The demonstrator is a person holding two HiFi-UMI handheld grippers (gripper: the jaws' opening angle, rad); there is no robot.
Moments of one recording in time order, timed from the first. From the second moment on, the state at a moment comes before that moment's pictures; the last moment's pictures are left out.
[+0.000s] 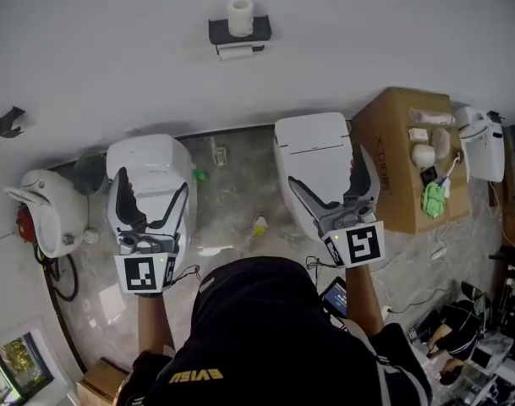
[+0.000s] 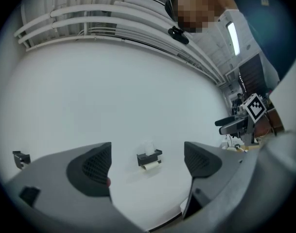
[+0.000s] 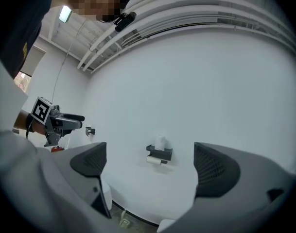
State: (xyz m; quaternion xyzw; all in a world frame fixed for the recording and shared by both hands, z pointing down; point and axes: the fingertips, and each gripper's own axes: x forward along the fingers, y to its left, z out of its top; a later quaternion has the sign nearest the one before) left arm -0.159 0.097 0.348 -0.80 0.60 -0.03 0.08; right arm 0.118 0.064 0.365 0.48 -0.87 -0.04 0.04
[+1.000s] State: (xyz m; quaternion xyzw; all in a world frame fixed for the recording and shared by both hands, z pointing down) left arm -0.164 -0.075 0.385 -0.83 0.56 -0.01 0.03; right arm 0.088 -0.091 0.396 0.47 -0.88 0.01 0.05
